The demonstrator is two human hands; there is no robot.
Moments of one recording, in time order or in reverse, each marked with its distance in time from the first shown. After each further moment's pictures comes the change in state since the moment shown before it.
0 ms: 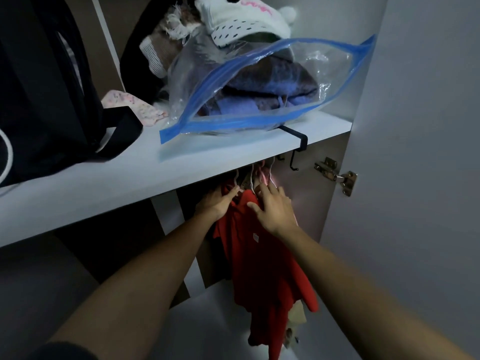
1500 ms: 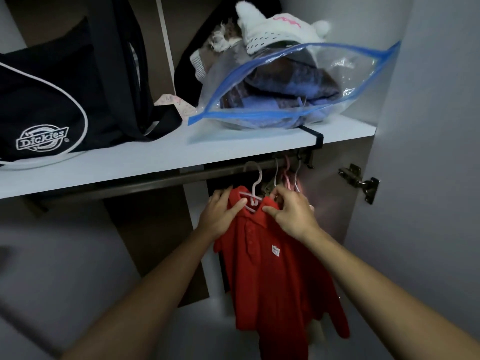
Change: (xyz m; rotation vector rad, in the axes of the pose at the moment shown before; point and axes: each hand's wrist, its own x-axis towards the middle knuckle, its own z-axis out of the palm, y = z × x) left_hand -0.086 -0.043 -0.010 -0.144 0.275 0.189; right_hand -0.031 -0.018 -0.054 0.305 -0.038 -0.126
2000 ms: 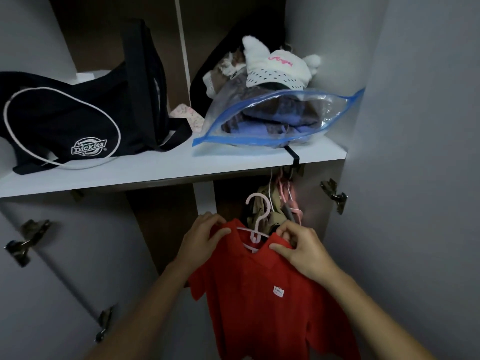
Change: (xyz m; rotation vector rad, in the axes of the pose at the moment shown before) left_hand -0.141 0.068 -0.059 0.029 0.085 0.129; right_hand -0.095 0.010 -0.086 0.271 -0.246 -0.088
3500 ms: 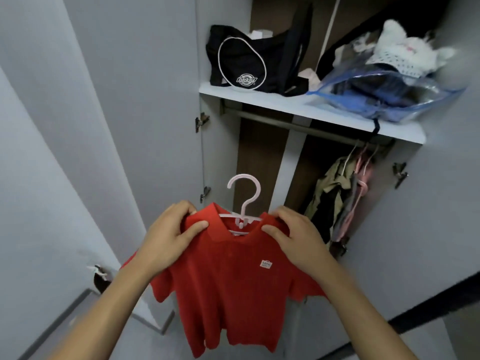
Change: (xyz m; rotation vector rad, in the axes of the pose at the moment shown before) left_hand -0.412 0.223 -0.135 0.157 0.376 -0.485; right_hand -0.234 -0.156 -0.007 -0.088 -0.460 -0.461
